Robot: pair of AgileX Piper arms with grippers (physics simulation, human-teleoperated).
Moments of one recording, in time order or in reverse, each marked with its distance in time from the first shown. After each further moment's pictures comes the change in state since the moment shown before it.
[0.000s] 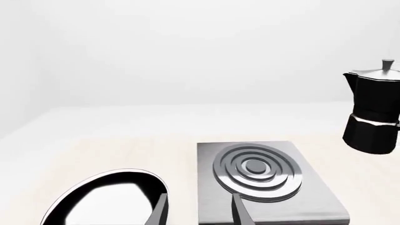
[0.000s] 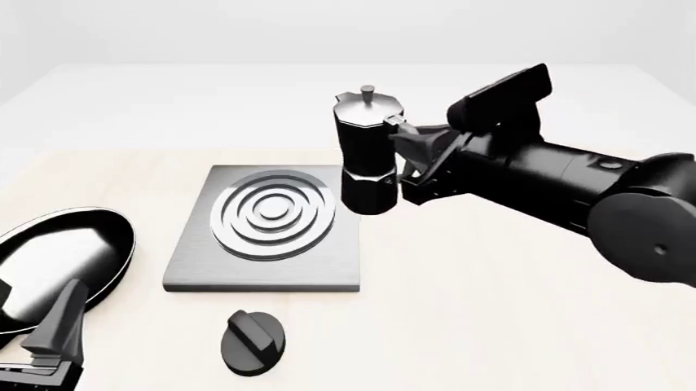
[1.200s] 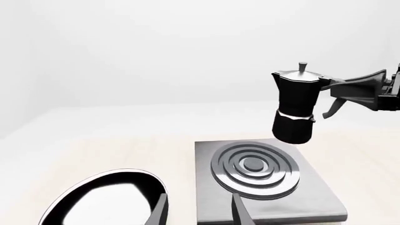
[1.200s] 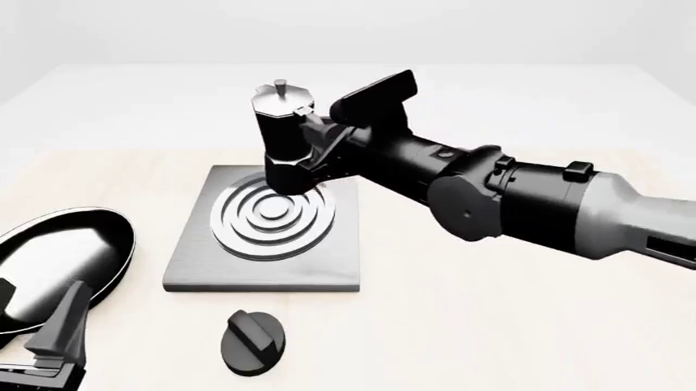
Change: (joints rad) left arm -0.016 0.000 0.001 0.006 0.011; right arm 0.093 0.411 -0.221 -0.280 0.013
